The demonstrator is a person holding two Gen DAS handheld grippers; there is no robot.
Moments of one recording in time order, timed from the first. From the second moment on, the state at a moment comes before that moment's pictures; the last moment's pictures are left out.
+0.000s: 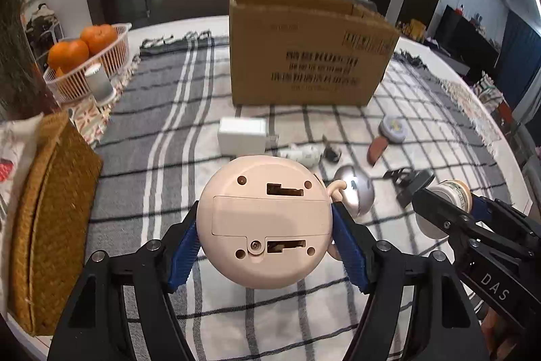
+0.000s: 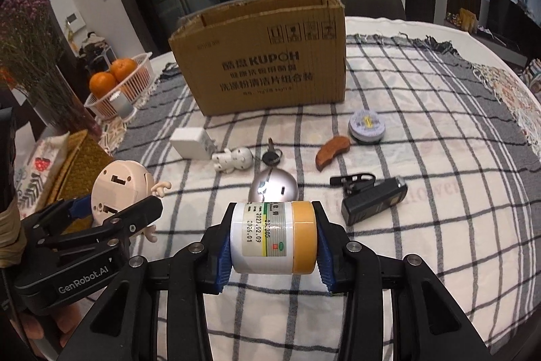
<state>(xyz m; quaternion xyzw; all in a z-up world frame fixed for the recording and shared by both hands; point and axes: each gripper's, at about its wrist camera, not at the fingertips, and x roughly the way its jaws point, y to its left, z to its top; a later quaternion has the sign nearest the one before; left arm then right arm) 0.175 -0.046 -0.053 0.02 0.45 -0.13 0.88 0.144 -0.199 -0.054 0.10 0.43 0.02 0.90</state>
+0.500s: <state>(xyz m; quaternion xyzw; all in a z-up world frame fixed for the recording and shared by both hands) 0.190 -0.054 0.003 0.01 0.39 -0.13 0.91 0.155 -0.212 -0.005 0.11 0.36 0.03 0.93</state>
